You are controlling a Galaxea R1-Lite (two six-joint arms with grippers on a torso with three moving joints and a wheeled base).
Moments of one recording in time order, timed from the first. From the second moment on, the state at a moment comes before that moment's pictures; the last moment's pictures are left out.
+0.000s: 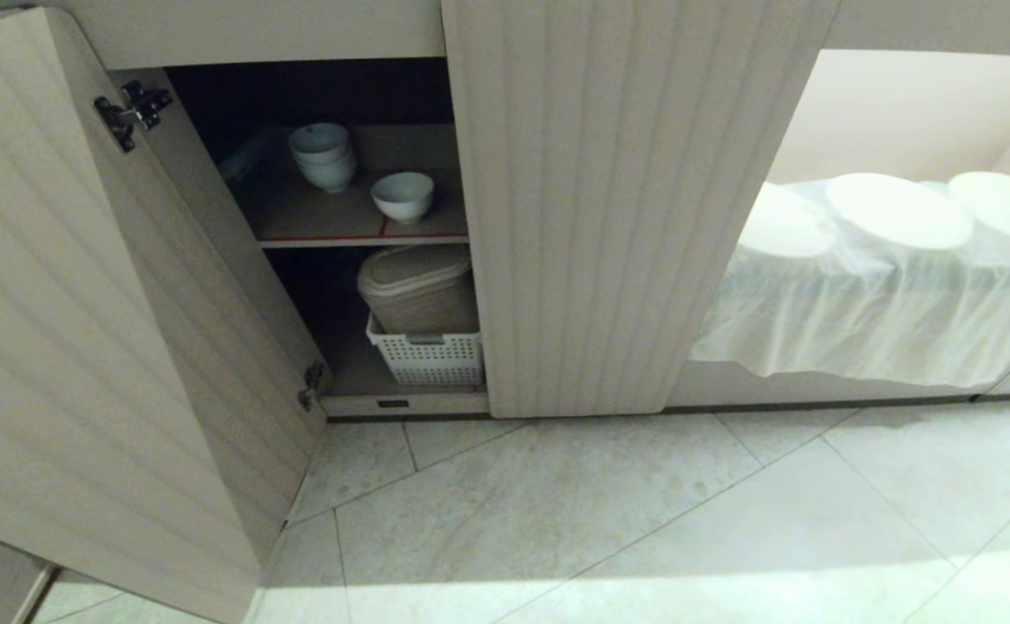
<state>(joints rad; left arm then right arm) 0.00 0.00 0.00 0.00 -0.02 0.04 0.01 0.00 0.00 -0.01 -0.05 0.19</state>
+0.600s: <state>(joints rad) 0.00 0.00 0.00 0.00 -0.02 0.04 0.01 0.00 0.00 -0.01 -0.05 0.19</state>
